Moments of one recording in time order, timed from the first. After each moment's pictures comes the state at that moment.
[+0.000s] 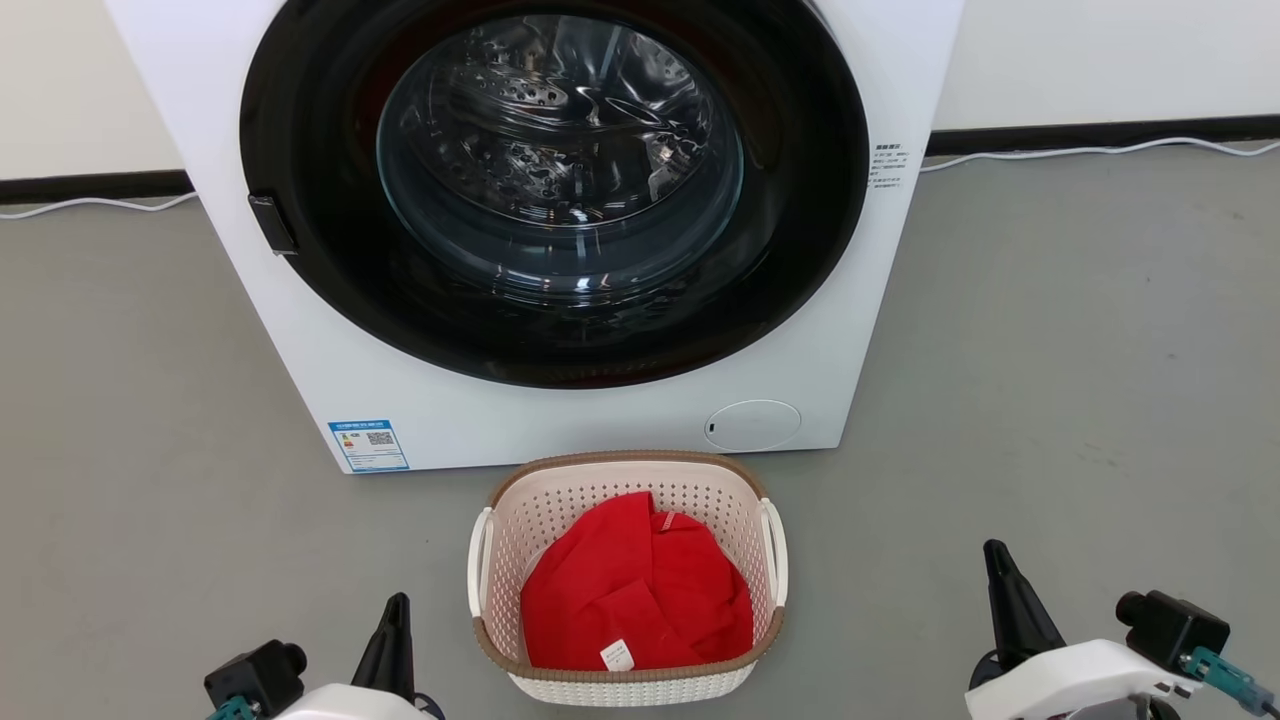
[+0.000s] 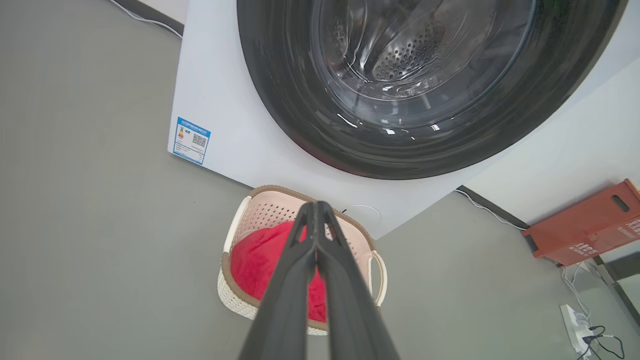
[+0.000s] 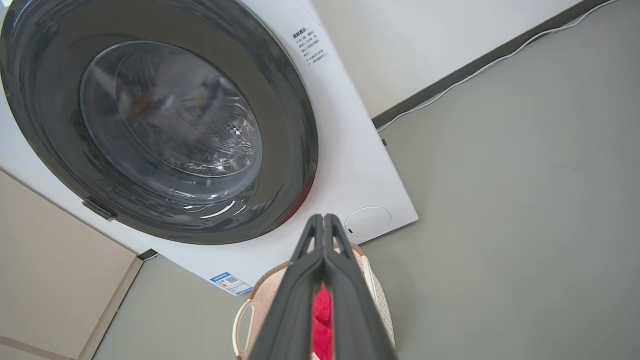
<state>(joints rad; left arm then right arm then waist) 0.00 0.03 -0.07 0.38 -0.61 -0.02 -0.17 -0.06 -0.08 0.03 0.43 0.60 0.12 -0.17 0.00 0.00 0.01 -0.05</state>
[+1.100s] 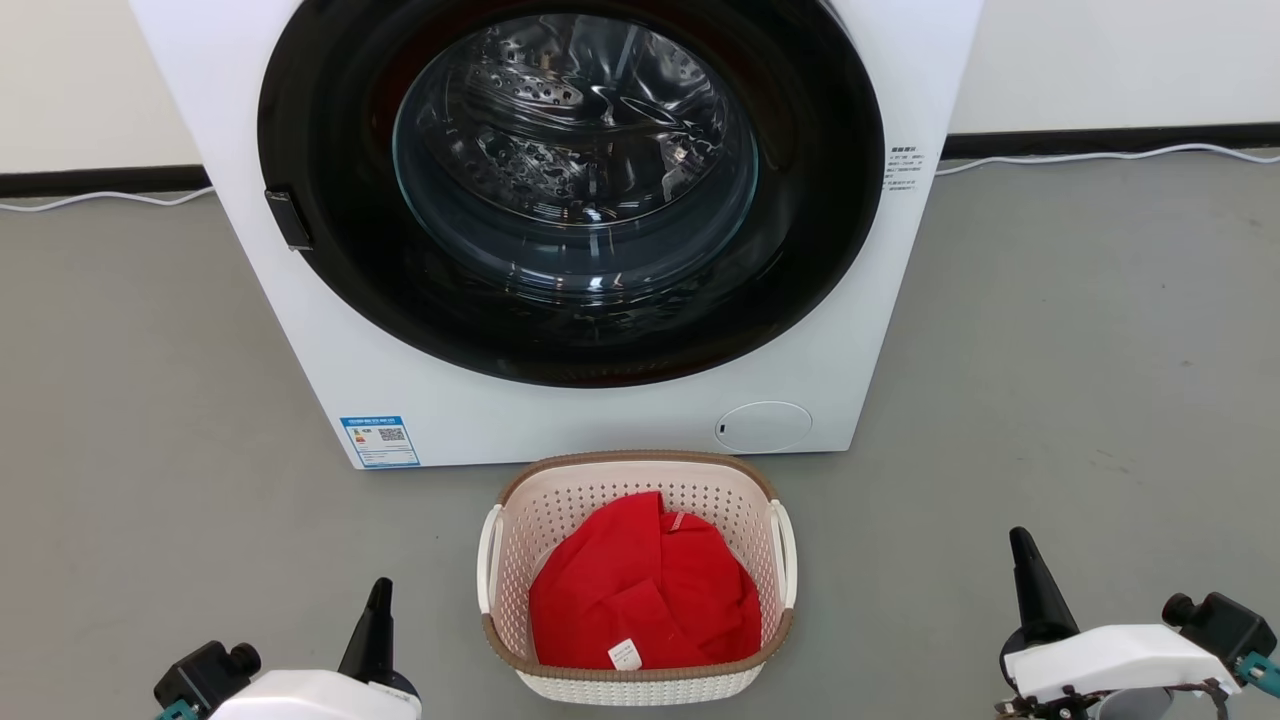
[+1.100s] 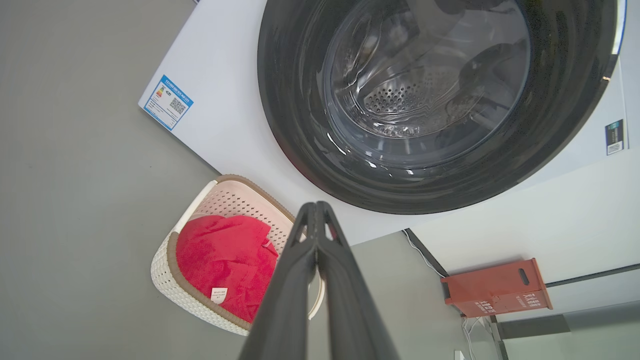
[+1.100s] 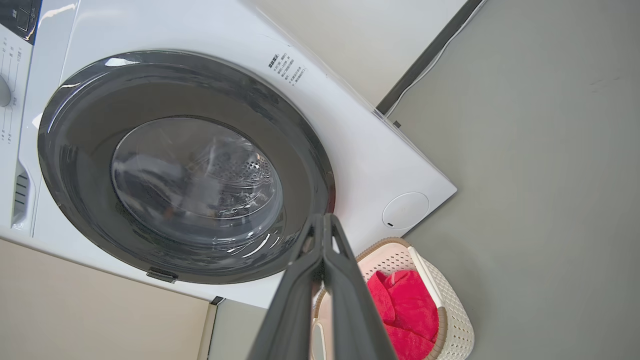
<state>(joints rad) -0.01 0.03 -0.02 0.35 -0.94 -0.05 -0.08 -0.06 -0.07 -0.03 0.38 0.94 0.12 -0.07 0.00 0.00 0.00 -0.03</state>
